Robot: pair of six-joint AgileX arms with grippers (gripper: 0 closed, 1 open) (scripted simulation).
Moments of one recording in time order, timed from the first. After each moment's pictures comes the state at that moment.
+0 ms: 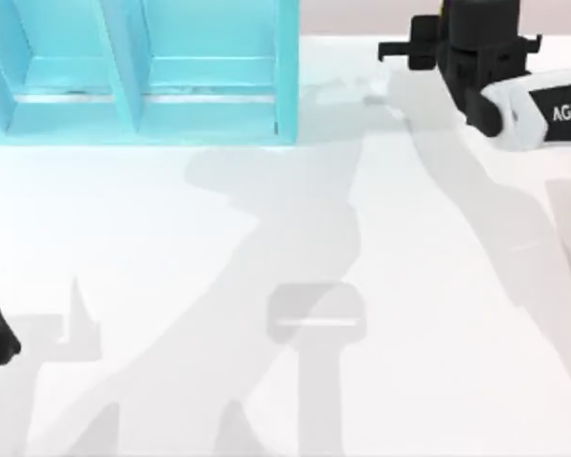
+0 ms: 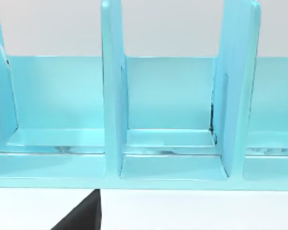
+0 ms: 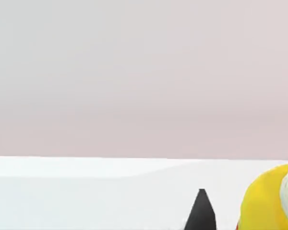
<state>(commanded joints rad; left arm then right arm) 0.00 0.00 0.00 0.00 0.00 0.00 0.29 2.38 1.60 0.46 0.31 0.09</state>
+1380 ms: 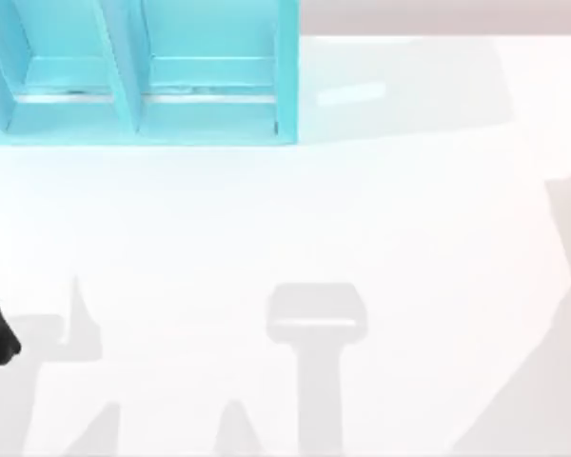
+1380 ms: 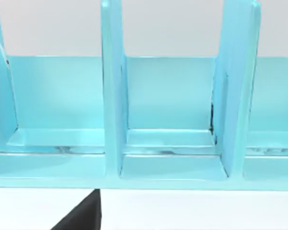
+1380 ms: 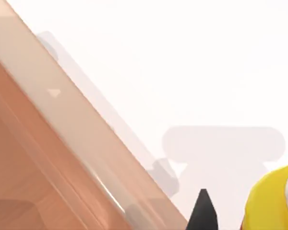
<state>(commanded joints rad) 0.00 0.00 0.00 0.00 0.00 0.00 -0.57 2.18 1.72 -0.71 -0.72 -1.34</state>
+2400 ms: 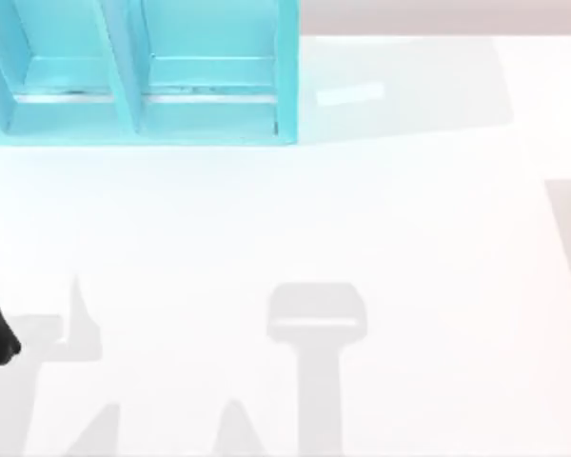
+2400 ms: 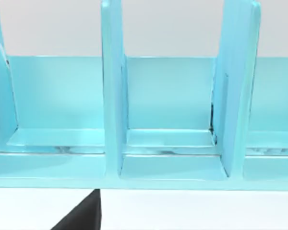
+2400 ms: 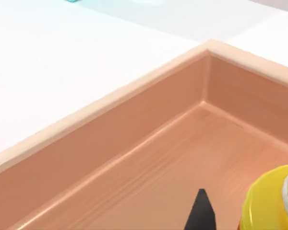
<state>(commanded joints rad) 0.00 0.00 0.00 0.00 0.00 0.00 -1.05 2.15 1.38 -1.57 -1.19 -2.35</state>
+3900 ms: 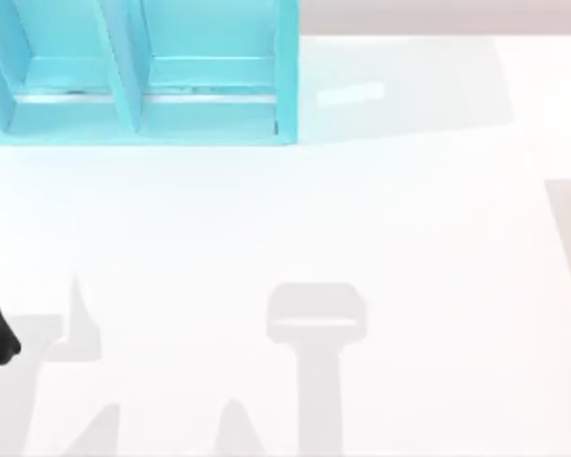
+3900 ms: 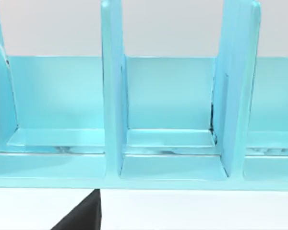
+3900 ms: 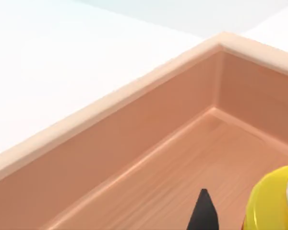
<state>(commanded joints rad) 0.00 0.00 0.00 0.00 0.00 0.00 -0.88 2.08 1.18 -1.01 -1.28 -1.90</state>
